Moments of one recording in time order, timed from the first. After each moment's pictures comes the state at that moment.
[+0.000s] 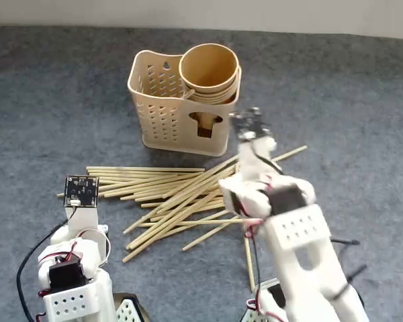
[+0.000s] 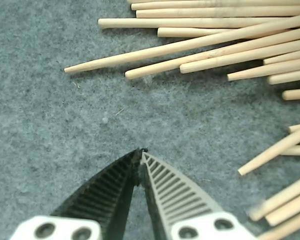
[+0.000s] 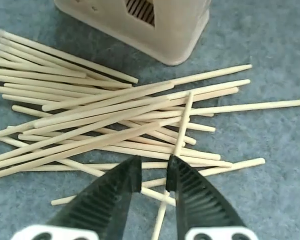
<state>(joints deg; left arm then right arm) -21.0 -104.3 96.0 76.0 -9.5 -23.0 -43.9 44.5 65.7 4.3</state>
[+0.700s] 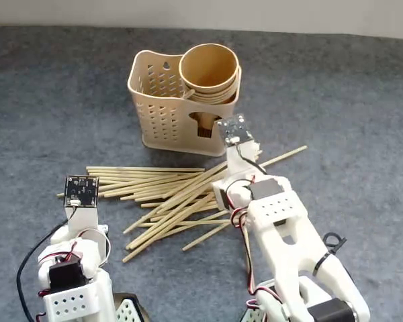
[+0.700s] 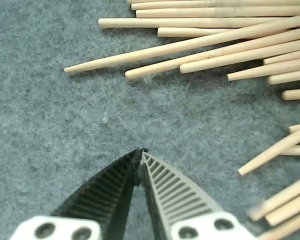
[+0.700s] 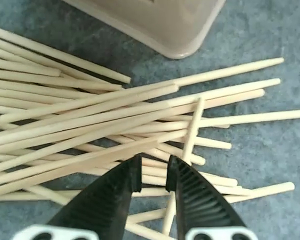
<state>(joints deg) -21.0 -104.3 96.0 76.0 -9.5 -23.4 -28.9 53.7 44.4 4.3</state>
